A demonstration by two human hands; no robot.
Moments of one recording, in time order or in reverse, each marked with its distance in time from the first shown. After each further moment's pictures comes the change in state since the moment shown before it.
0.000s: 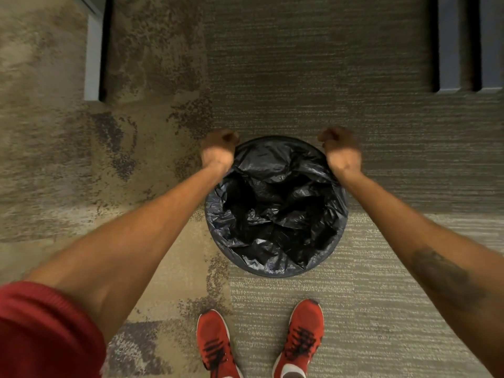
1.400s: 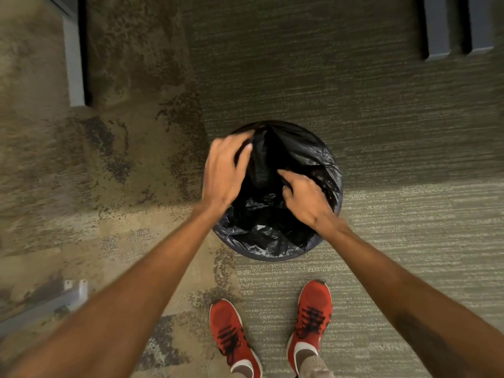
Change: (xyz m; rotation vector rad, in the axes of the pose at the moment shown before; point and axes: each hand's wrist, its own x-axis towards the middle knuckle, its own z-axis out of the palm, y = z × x) left_hand -0.083 -0.014 0.001 0.219 0.056 0.669; right_hand -0.110 0.047 0.043 -0.207 -0.353 -0.290
